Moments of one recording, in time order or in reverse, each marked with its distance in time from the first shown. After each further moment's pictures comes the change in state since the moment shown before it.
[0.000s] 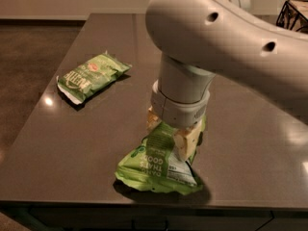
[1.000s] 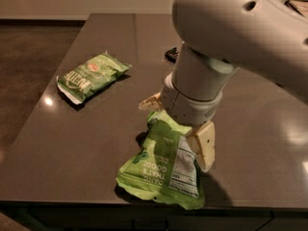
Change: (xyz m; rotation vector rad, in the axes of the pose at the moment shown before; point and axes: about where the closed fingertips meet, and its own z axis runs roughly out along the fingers) arm 0.001 0.004 -0.014 0.081 -0.060 0.074
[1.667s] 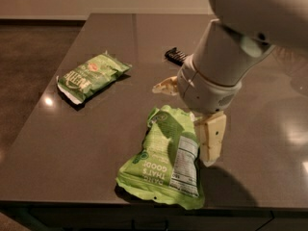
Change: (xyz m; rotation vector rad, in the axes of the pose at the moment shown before) arm 0.016 0.000 -0.029 0.068 -0.057 0.203
